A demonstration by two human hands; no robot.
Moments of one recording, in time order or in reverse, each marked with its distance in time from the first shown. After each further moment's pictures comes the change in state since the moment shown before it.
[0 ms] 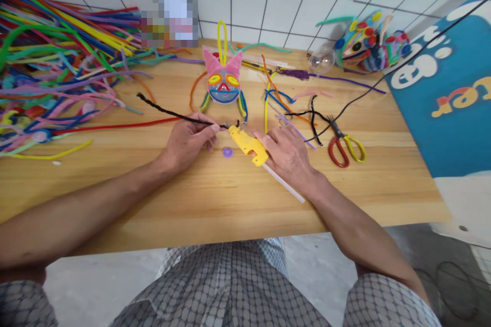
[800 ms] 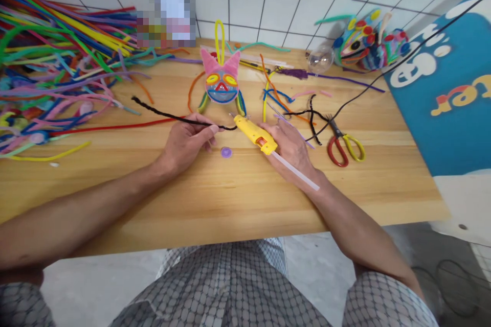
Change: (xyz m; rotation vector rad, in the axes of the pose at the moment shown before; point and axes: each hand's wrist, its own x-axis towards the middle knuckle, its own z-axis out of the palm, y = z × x) left_hand -0.002 -0.001 0.002 0.008 0.011 0.029; right_hand 0.004 -0.002 -0.006 0.211 0.082 0.148
